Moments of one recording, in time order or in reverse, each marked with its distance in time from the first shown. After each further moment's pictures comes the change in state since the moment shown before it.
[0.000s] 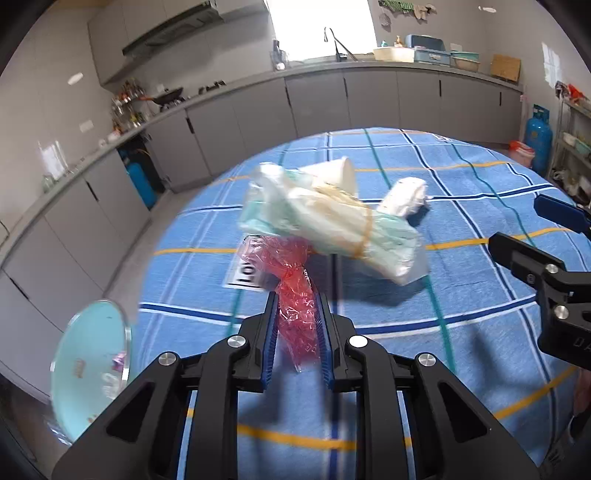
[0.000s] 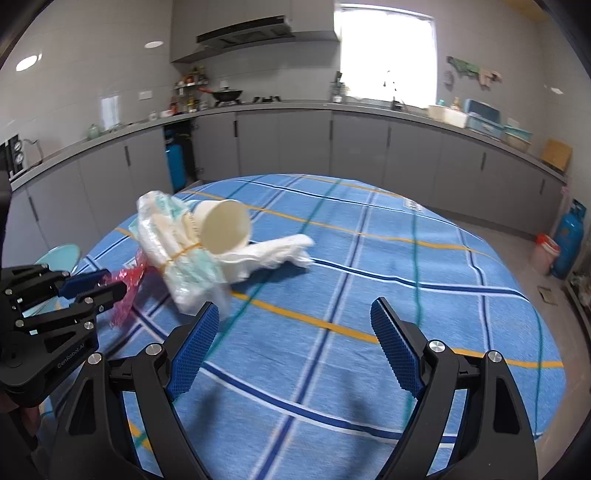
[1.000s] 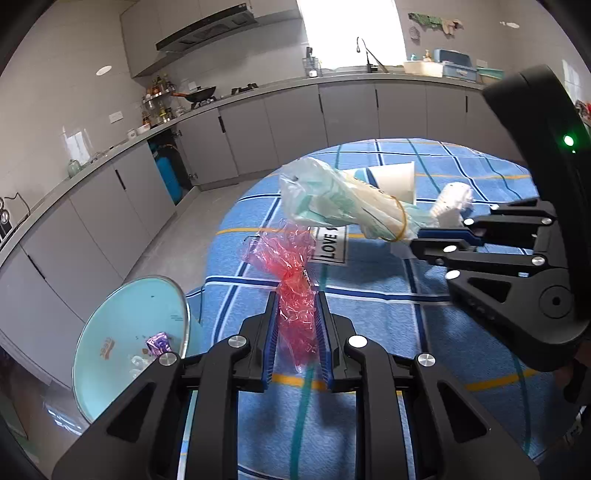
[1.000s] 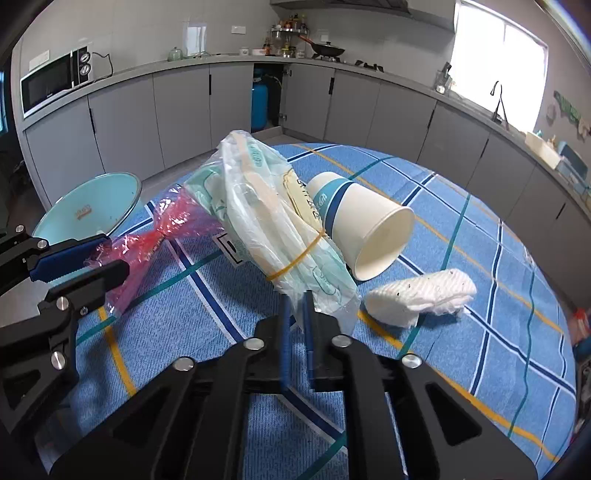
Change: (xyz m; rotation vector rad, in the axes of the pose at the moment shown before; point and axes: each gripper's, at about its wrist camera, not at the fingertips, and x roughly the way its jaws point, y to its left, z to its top) left arm -0.018 0.061 -0.027 -0.084 -0.024 0.064; right arm 0.069 0.112 0.027 -0.287 0.182 0.202
